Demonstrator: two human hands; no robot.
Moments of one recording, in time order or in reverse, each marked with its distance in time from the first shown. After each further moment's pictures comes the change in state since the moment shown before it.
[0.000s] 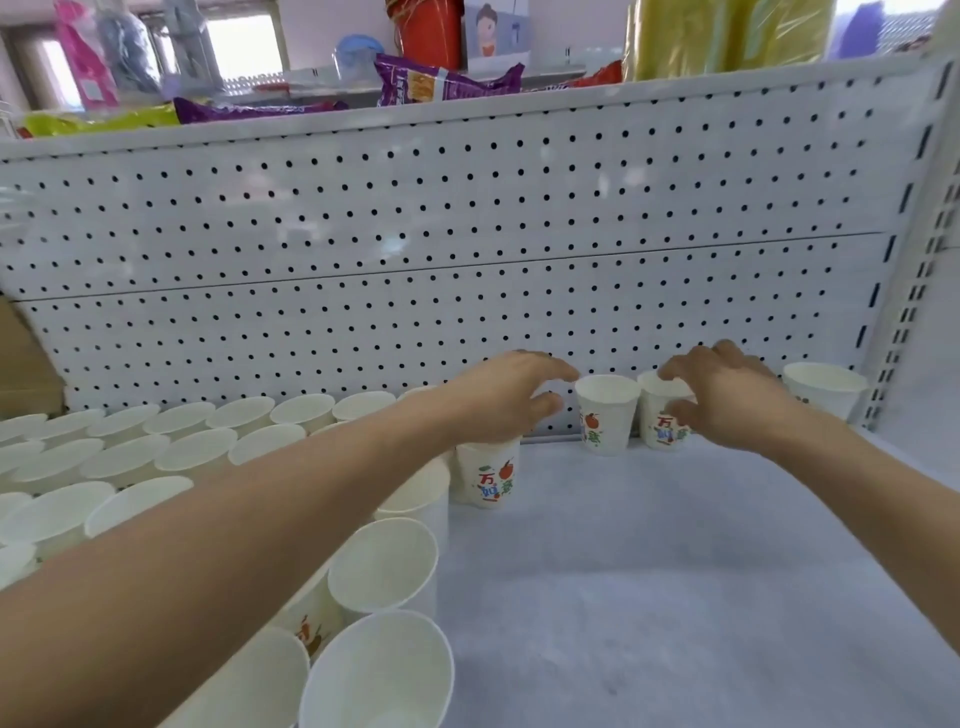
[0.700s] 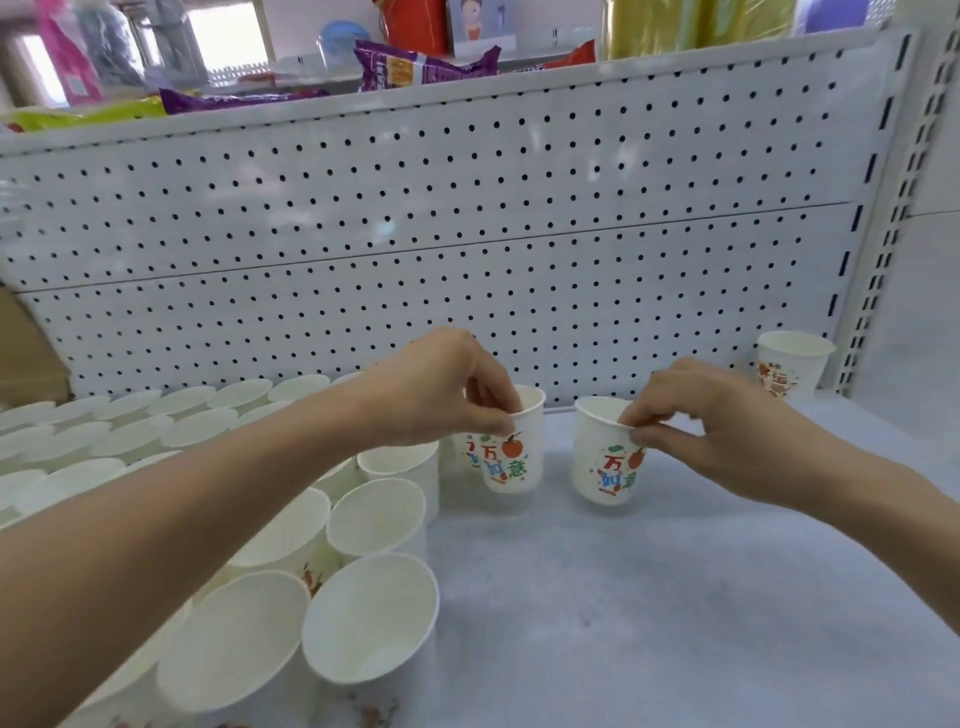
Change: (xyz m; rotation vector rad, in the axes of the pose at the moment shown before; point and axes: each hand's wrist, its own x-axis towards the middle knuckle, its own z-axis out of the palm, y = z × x) left_hand -0.073 0.016 -0.027 -0.182 0.043 0.025; right_hand -0.095 -0.020 -0.022 0.474 0.139 -0.394
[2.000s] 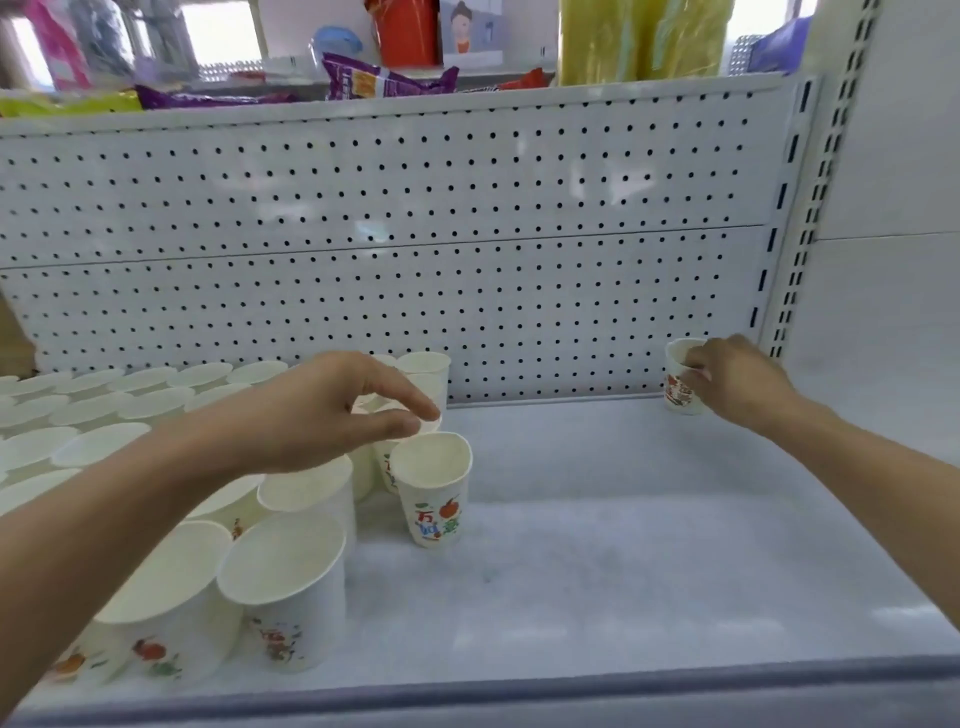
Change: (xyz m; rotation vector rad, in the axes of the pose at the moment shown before) left_hand -0.053 0.027 0.004 -0.006 0.071 -0.114; right_hand 0.008 0.152 -0.025 -0.418 0.043 0.499
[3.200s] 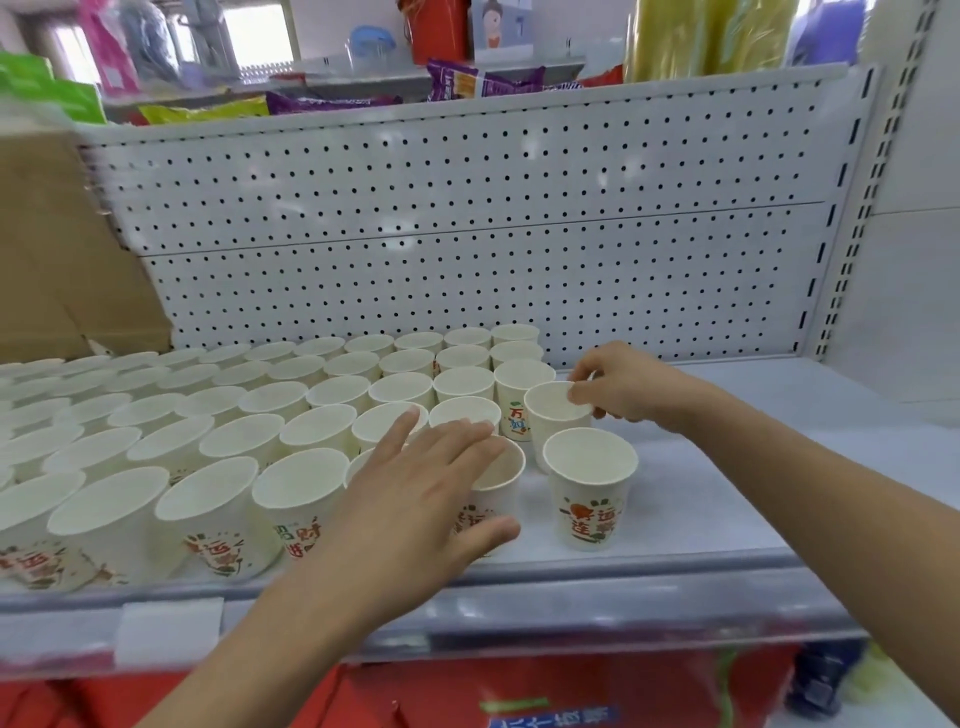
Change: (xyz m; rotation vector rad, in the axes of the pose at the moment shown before) left_hand -0.139 -0.022 0.040 0.382 0.181 0.110; right_hand -0.117 -0.236 -0.051 0.578 -0.435 -0.017
